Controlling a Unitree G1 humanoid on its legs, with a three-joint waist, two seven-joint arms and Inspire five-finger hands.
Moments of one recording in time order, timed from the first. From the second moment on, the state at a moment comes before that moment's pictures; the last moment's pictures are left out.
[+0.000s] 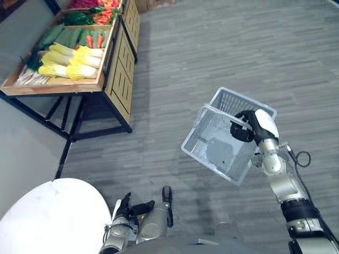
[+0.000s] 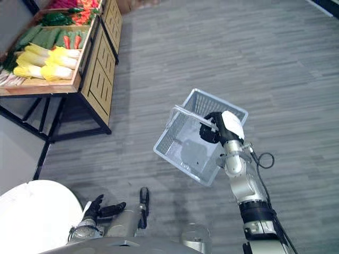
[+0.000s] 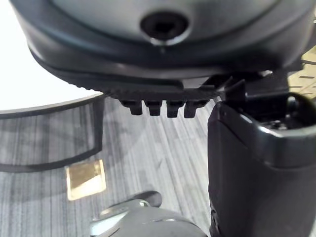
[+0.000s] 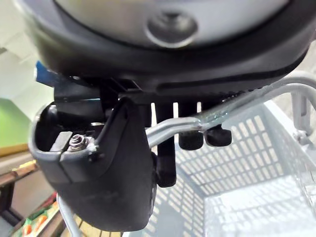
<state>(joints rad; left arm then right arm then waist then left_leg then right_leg) 0.07 0.06 0.10 1.00 0.24 -0.09 0.17 -0.16 -0.46 0.05 0.27 -0.50 -0.03 -0.10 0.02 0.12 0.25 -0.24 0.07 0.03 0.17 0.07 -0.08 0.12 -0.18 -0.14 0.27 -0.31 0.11</state>
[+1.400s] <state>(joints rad) 0.08 0.10 0.08 0.98 0.29 -0.07 0.18 -0.09 -0.43 -0.03 0.25 -0.50 -0.01 -0.09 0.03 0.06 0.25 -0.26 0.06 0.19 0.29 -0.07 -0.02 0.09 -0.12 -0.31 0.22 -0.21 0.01</state>
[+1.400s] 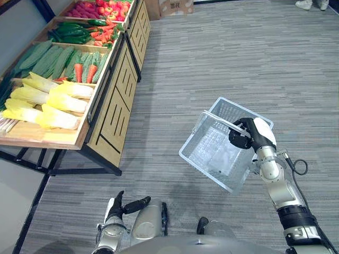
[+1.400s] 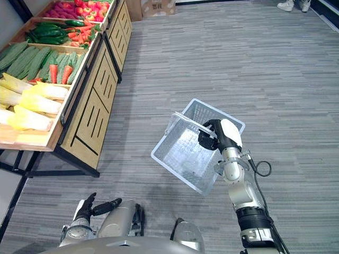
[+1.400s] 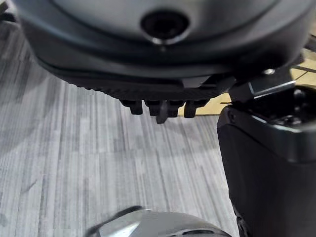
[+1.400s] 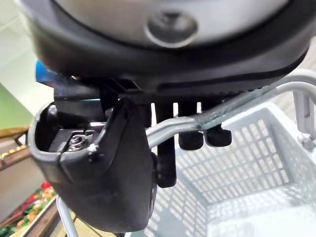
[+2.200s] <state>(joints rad) 0.14 0.14 0.06 1.06 0.35 -0.02 0.14 -0.04 -0.38 -0.05 0.26 -0.54 0.00 -0.09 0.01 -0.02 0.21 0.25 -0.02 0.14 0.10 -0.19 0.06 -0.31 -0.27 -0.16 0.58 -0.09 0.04</state>
